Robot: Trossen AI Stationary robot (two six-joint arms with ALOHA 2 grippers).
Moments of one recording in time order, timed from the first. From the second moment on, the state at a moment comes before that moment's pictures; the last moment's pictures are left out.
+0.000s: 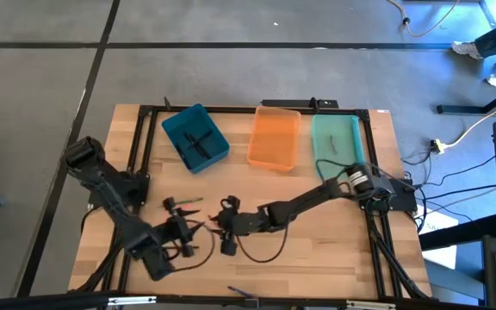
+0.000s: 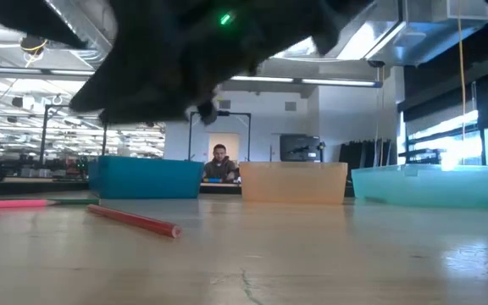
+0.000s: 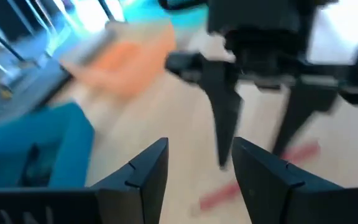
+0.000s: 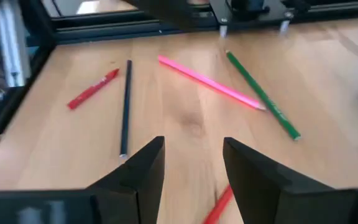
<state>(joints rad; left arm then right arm) -0.92 1.54 0.99 -0.88 -1.11 -1.16 0.32 2.24 1.51 0.24 0.31 0.26</state>
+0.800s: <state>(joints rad) -1.26 1.50 0.99 -1.27 -0.78 -1.54 0.37 2.84 2.31 0.23 0.06 0.07</state>
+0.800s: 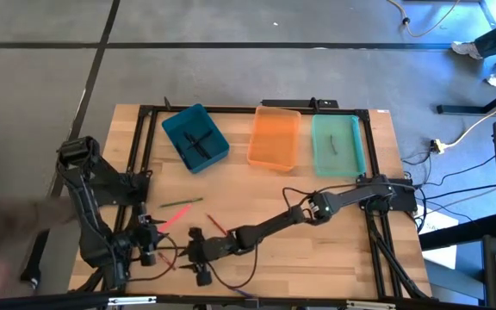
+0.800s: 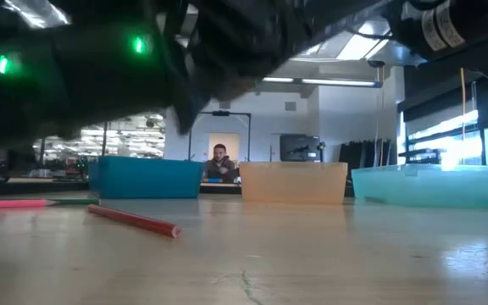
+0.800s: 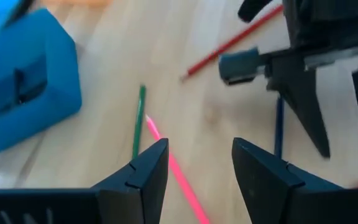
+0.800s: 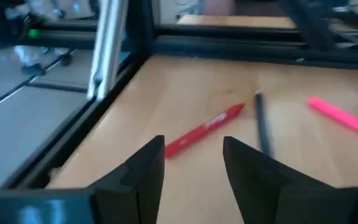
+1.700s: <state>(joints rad) -1.19 1.50 0.84 -0.33 -0.85 -0.83 0.52 2.54 2.33 -0.62 0.14 0.44</state>
